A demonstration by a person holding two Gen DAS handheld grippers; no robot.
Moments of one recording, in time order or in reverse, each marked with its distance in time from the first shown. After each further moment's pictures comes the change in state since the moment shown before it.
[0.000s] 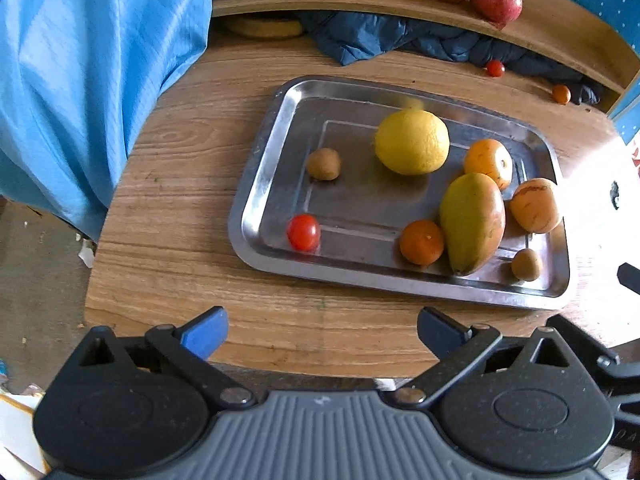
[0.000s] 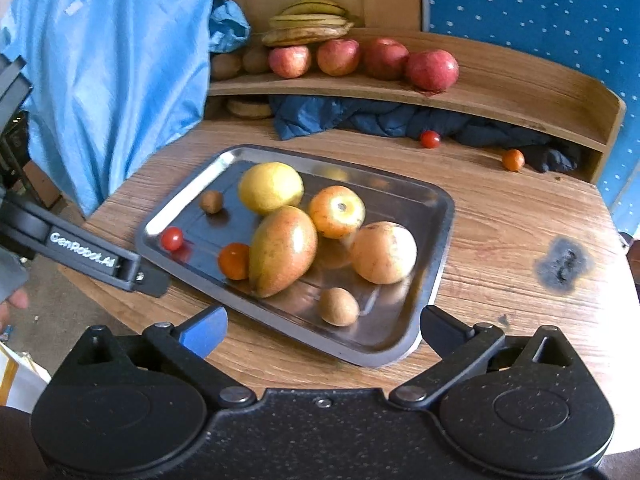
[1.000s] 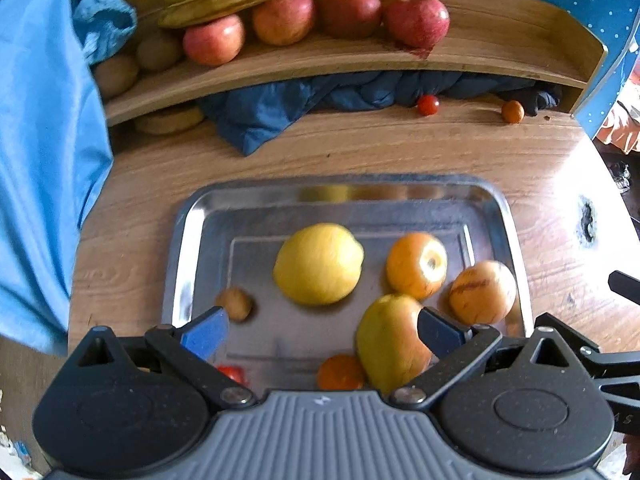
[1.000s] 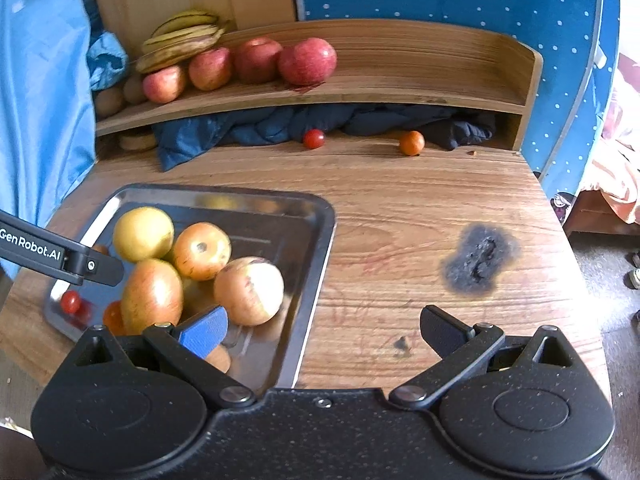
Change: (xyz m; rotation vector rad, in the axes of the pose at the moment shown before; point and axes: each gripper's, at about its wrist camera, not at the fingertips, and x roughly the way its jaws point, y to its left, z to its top) left arm 0.013 -0.071 0.088 0.195 -0.057 -0.039; right arm 0.026 -0.077 0.023 0.191 0.017 -0.155
